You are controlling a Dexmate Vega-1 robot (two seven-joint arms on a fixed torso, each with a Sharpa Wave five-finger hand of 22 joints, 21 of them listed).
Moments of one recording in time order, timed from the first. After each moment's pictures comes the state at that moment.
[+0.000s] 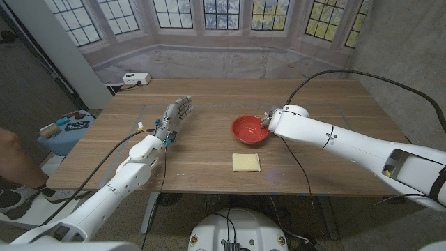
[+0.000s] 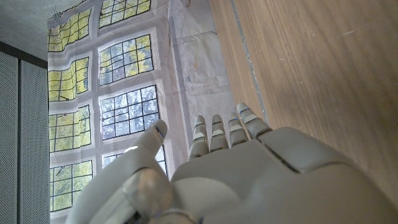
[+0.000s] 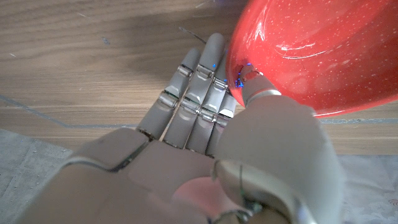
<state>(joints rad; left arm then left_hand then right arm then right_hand) 0.93 0.56 0.35 -1.36 -0.69 -0.32 -0.11 0.33 0.18 0.69 0.01 0.18 0.23 0.05 0.20 0.18 0.14 0.09 0.24 0.19 0.09 0.12 0.19 0.17 0.16 0.10 0.21 0.17 -0.34 -0.64 -1.10 -1.95 0.19 -1.33 -0.29 1.18 0.05 0.37 -0.18 0.19 1.02 0.01 0.32 0.29 1.11 -0.12 0.63 0.48 1.14 -0.20 0.55 0.44 0.89 -0.11 0.32 0.19</state>
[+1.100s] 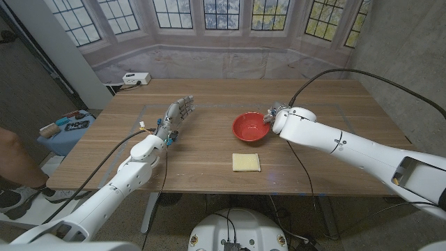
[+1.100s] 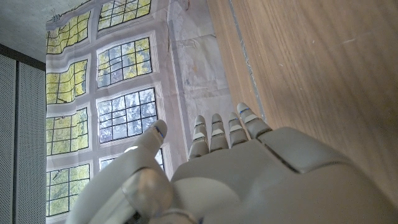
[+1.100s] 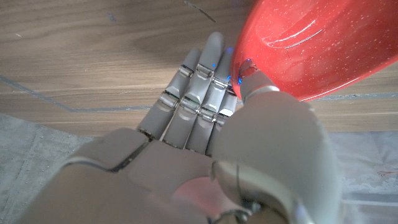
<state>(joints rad) 0.92 0.55 0.36 -1.35 -0.69 -0.31 -0.11 0.33 0.18 0.69 0.00 0.18 0.23 0.05 0.20 0.18 0.15 0.10 0.24 0.20 0.10 0.11 0.19 0.17 0.16 0.10 0.21 0.17 -0.41 -0.68 -1.04 -2.04 0.13 -1.33 -0.32 1.20 0.06 0.37 -0.17 0.18 1.03 0.00 0.32 0.29 1.11 -0.12 0.63 0.50 1.15 -0.19 0.54 0.47 0.89 -0.12 0.33 0.19</state>
